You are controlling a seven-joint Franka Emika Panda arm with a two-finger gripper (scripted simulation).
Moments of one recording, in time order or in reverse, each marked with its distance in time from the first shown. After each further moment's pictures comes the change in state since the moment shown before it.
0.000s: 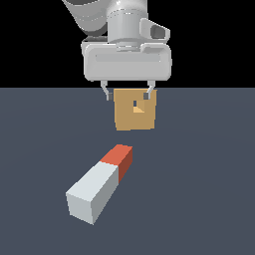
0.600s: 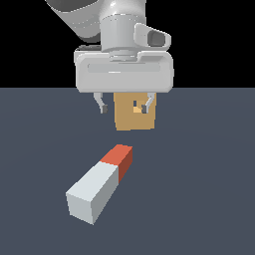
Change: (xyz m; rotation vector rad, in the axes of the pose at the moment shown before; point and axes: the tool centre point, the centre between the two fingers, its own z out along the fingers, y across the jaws) arm -0.039 -0.011 0.025 0.001 -0.001 0.112
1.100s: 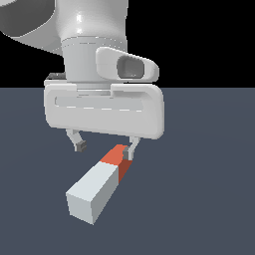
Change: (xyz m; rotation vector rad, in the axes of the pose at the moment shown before) arm -0.089 -0.033 0.057 0.007 -0.002 0.255
